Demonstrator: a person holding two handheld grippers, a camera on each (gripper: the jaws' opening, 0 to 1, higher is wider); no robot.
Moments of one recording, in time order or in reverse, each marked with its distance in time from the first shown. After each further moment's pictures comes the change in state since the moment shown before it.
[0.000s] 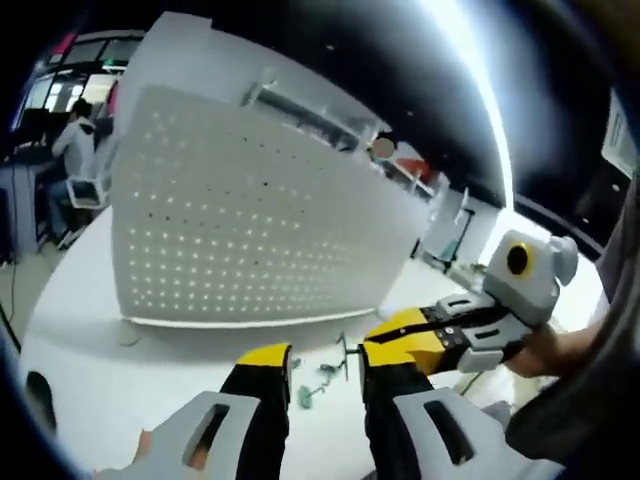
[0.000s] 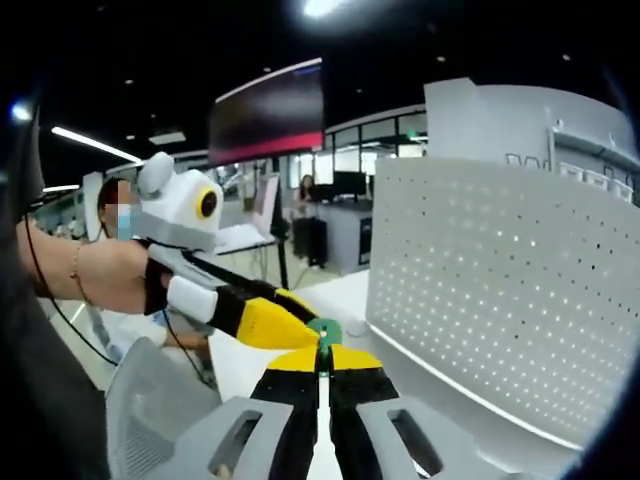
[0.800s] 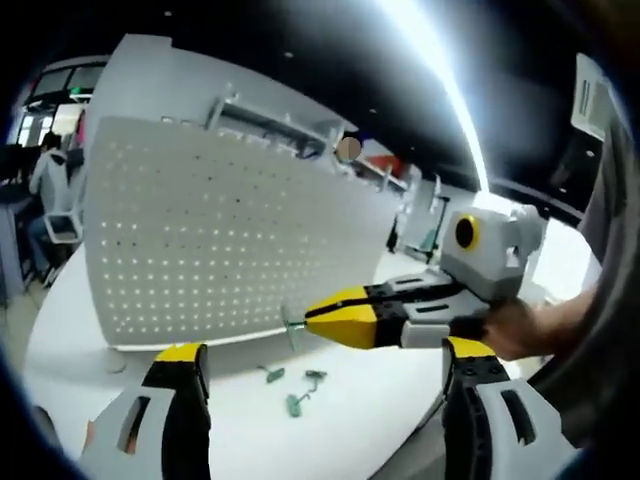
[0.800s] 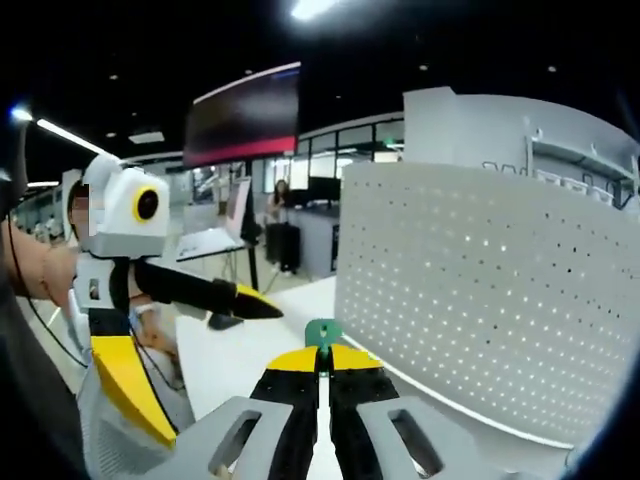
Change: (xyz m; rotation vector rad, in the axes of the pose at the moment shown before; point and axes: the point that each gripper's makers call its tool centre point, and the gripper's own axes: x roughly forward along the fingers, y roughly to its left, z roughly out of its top) left arm 0.006 -0.033 -0.002 0.130 -0.032 -0.092; right arm 0.002 -0.035 0.003 0.004 -0.042 -0.149
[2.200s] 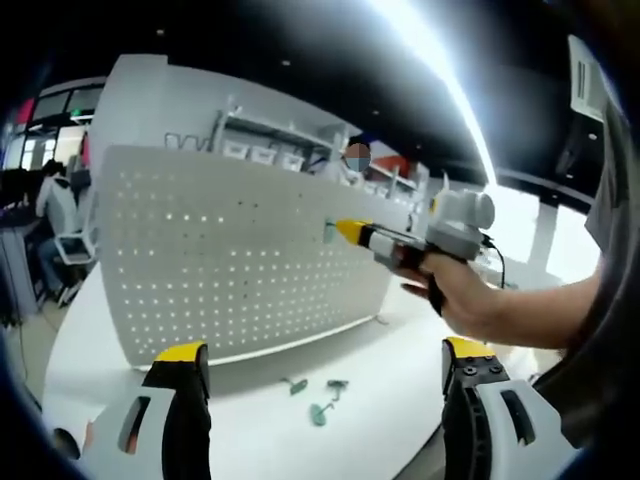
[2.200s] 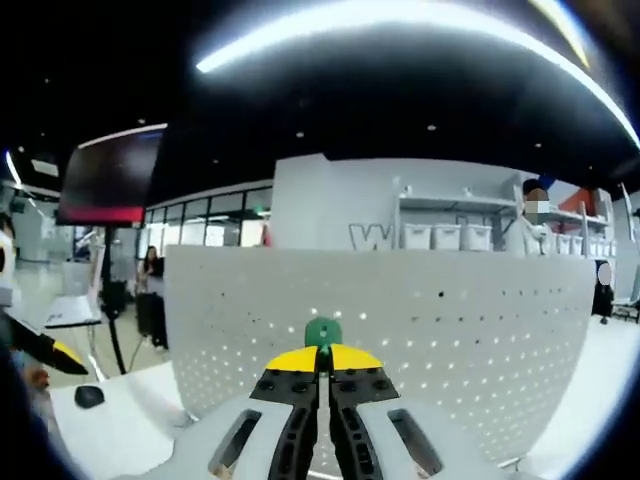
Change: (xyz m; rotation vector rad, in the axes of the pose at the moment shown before) left arm -0.006 0.016 0.020 0.045 -0.023 0.055; right arm -0.023 -0.178 0.062 0.031 -0.296 -0.586
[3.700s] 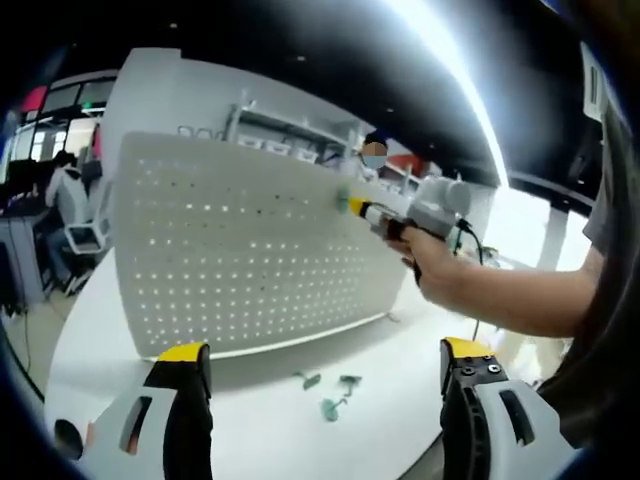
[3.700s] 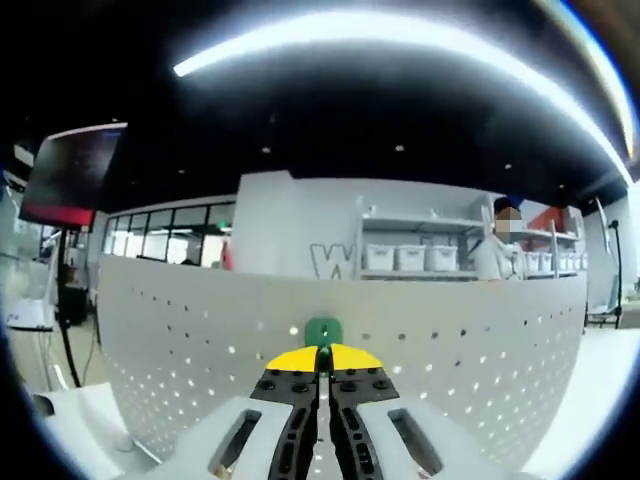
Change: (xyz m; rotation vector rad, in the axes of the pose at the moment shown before) left arm 0.000 0.021 -0.005 -0.031 0.016 0.046; right arm 0.049 -0.049 0.013 -0.033 -0.086 -0.160
